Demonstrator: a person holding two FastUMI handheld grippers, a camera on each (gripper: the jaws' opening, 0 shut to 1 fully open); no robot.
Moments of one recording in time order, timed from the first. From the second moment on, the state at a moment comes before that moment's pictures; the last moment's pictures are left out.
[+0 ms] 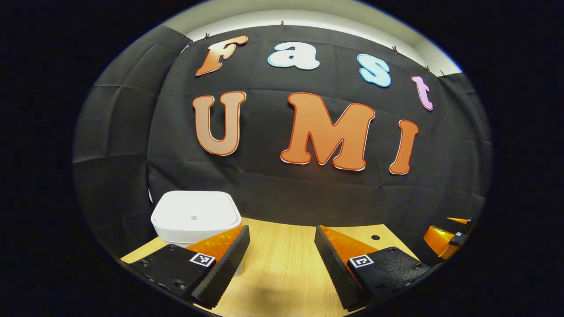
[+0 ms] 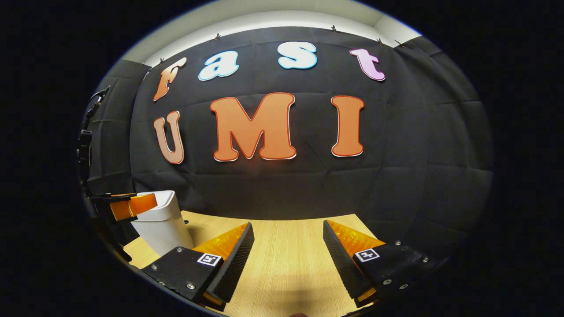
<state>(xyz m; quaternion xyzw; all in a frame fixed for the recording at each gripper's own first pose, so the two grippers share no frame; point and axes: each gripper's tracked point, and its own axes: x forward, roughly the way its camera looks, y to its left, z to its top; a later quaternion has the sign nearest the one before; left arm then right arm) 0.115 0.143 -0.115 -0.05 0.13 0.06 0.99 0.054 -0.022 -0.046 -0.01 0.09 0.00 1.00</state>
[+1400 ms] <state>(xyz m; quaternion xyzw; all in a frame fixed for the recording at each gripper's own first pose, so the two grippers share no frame) 0.083 0.085 -0.115 -0.01 0.11 0.02 0.99 0.034 -0.014 -0.051 -0.01 0.08 0.01 1.00</state>
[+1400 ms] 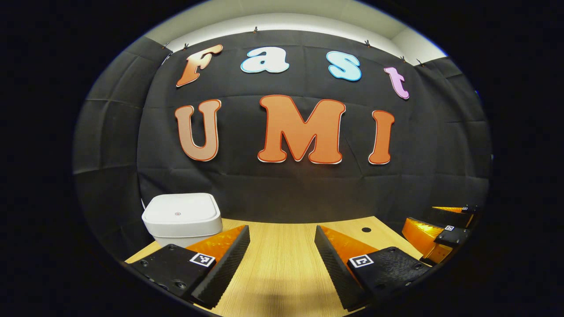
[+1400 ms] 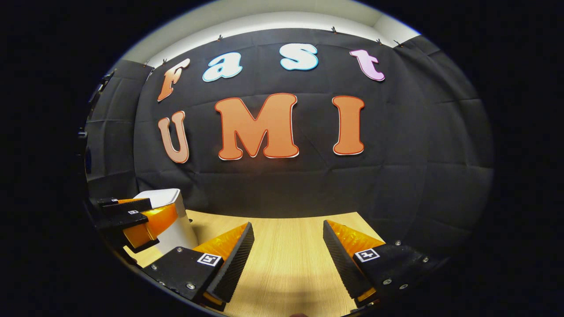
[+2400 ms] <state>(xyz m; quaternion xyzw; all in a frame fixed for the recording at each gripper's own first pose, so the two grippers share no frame) 0.077 0.081 -0.125 0.01 0.11 0.01 0.99 0.027 -0.011 -0.061 -0.01 0.09 0.02 1.00</state>
